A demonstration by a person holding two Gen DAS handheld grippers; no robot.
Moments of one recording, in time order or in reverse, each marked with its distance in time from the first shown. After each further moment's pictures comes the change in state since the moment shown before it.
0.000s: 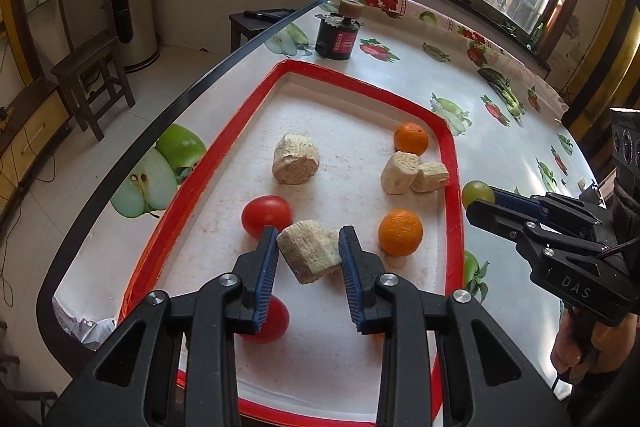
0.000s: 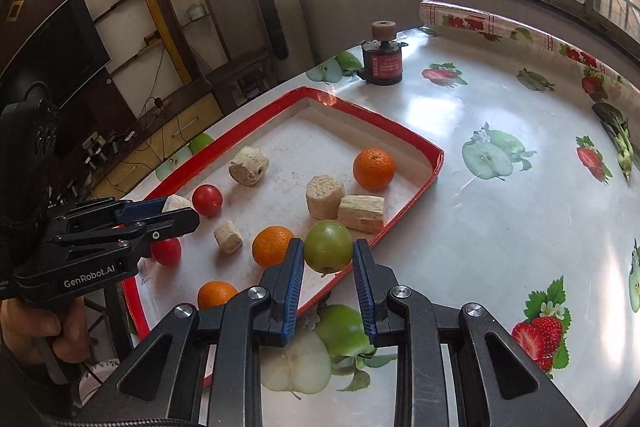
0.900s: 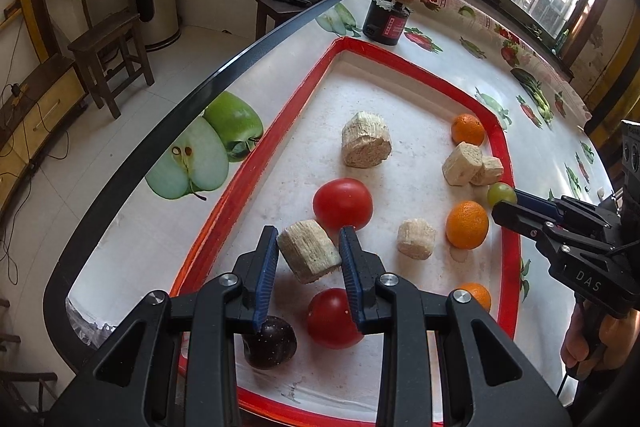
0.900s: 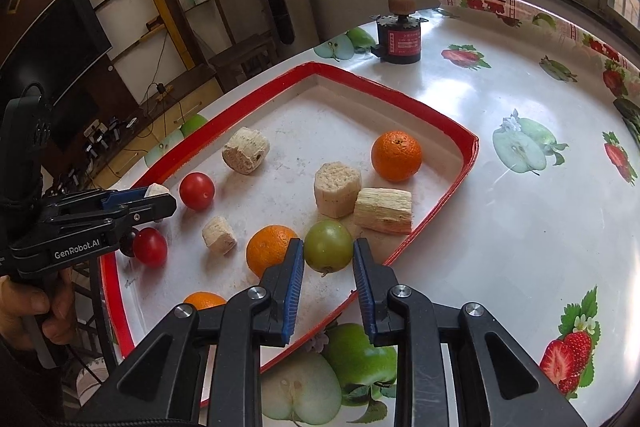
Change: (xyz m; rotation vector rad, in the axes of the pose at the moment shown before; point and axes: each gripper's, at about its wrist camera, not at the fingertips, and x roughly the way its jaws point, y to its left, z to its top) left arm 0.018 0.037 -0.008 -0.053 0.049 0.047; right arm 0.037 0.002 -0.001 -0.010 0.049 0.018
